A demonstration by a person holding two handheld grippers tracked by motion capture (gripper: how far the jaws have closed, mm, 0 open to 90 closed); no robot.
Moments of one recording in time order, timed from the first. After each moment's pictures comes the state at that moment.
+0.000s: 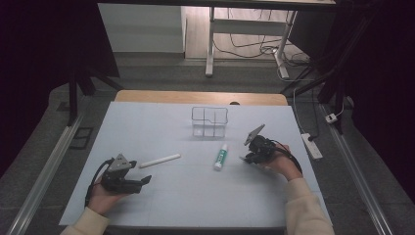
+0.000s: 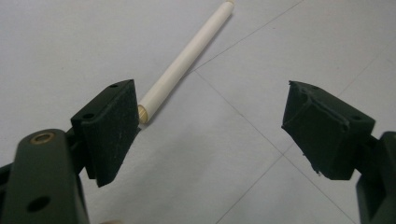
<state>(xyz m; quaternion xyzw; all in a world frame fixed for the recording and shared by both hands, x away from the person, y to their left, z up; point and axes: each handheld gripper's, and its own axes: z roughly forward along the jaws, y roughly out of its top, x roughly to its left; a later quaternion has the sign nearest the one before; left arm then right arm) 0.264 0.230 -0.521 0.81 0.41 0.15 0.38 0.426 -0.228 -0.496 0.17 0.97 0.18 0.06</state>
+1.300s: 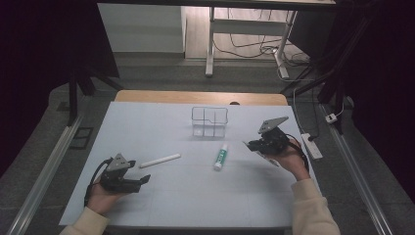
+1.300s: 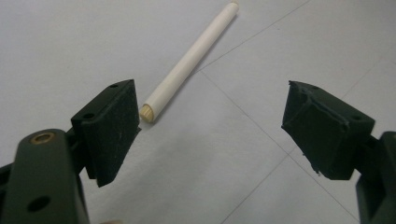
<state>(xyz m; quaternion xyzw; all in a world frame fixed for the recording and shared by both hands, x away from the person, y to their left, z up) 0.265 0.233 -0.522 0.81 0.42 0.16 0.38 0.414 -0.251 -0.445 0.20 0.92 0.32 0.10</state>
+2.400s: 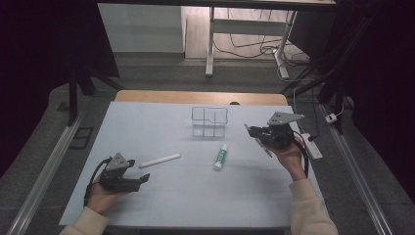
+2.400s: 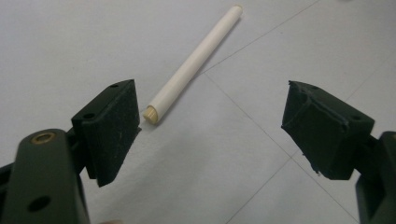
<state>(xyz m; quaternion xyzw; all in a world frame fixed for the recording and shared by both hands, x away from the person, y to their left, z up) 0.266 0.235 -0.521 0.81 0.42 0.16 0.39 0.405 -0.255 -0.418 0.23 0.84 0.45 0.18</state>
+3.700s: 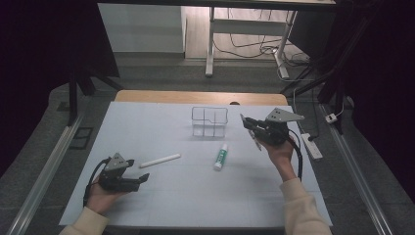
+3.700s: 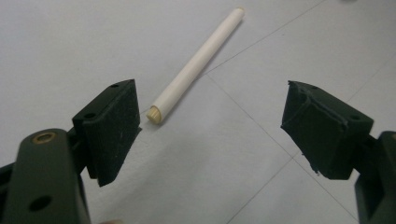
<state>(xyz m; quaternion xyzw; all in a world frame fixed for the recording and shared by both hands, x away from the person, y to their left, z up) 0.265 0.237 -0.520 0.80 0.42 0.16 0.39 0.406 -0.238 -0.413 0.25 0.79 0.52 0.22</state>
